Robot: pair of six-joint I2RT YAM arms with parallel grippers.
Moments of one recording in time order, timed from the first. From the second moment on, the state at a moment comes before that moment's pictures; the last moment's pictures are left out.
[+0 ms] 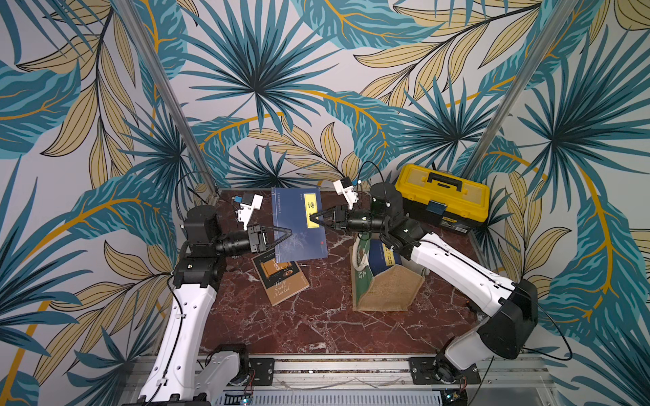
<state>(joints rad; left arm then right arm) 0.05 0.99 1.05 -0.33 1.26 -0.72 0.65 1.55 1.43 -0.03 -0.67 0.98</state>
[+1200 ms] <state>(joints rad) -0.77 1.54 1.40 -0.41 0.41 -0.69 0.45 1.24 1.82 -1.29 0.18 0.36</state>
